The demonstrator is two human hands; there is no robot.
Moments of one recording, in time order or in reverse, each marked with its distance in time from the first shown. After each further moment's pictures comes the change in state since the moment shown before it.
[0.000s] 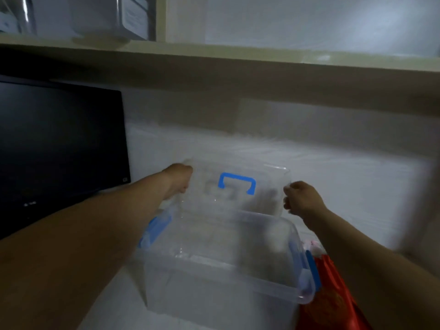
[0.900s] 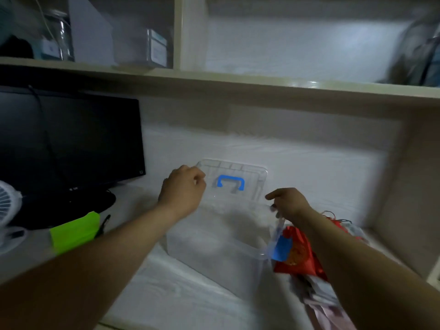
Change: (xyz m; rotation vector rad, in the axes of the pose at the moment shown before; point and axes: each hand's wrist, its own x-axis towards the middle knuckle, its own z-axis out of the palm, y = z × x) left_hand -0.188 -0.020 -0.001 0.317 0.317 0.542; right_hand -0.112 -0.008 -0.041 -0.163 -0.242 -0.028
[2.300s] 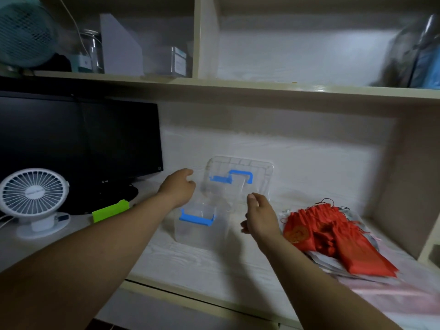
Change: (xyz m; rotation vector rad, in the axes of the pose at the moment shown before) left_hand -0.036 -0.025 -0.055 -0.037 -0.204 -0.252; right_hand -0.126 -0.033 0.101 0.477 0.129 -0.061
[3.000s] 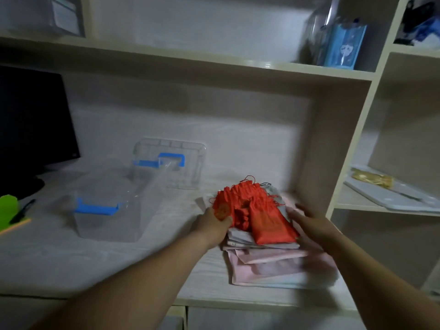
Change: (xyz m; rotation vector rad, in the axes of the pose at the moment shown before) left_hand -0.079 0.124 0.270 -0.141 -0.420 -0.082; right_hand 0.035 0.127 -0.325 -0.489 0.133 0.214
